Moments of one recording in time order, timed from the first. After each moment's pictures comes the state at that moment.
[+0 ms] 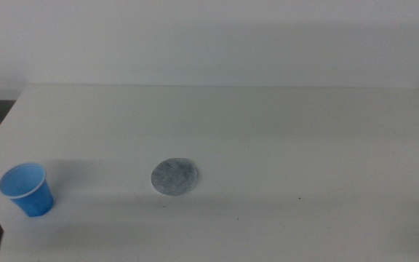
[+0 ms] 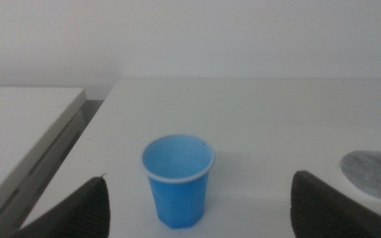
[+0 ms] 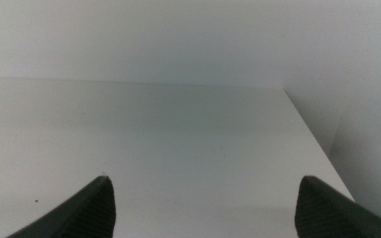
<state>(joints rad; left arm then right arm) 0.03 0.01 -0.01 -0.01 0.27 -0.02 -0.02 0.00 0.00 -0.04 0.25 -0.02</state>
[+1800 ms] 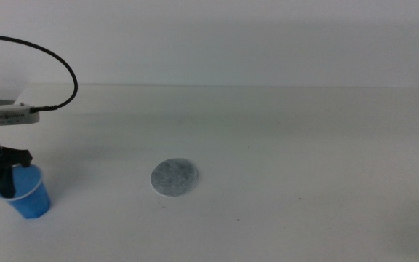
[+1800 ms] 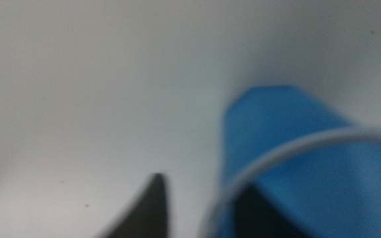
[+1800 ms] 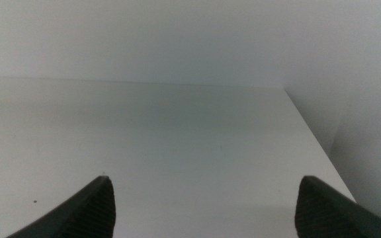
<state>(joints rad) 0.25 1.85 -1.25 -0.07 1.11 0.22 -0.02 0.00 0.00 -0.04 0.25 -0.02</state>
